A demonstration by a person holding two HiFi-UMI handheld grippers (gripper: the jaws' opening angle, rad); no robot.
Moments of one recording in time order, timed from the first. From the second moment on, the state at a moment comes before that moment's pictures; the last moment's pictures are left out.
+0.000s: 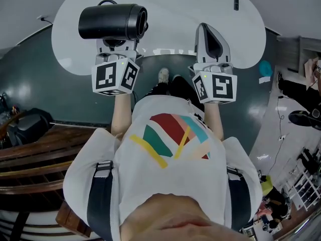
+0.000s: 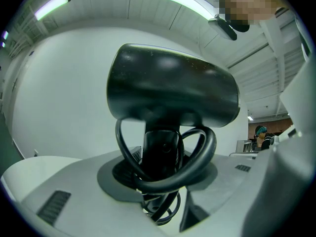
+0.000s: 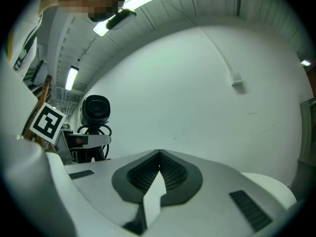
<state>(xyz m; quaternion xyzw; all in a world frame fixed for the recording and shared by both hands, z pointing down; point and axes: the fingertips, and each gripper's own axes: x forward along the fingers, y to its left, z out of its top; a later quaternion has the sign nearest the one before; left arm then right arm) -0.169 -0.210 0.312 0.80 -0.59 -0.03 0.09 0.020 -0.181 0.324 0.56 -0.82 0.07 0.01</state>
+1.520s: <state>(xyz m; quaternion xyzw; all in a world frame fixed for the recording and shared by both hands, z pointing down) -0.144 -0.220 0.328 0.77 -0.63 0.00 0.12 0.044 -0.197 0.308 0.55 -0.84 -0.01 0.01</state>
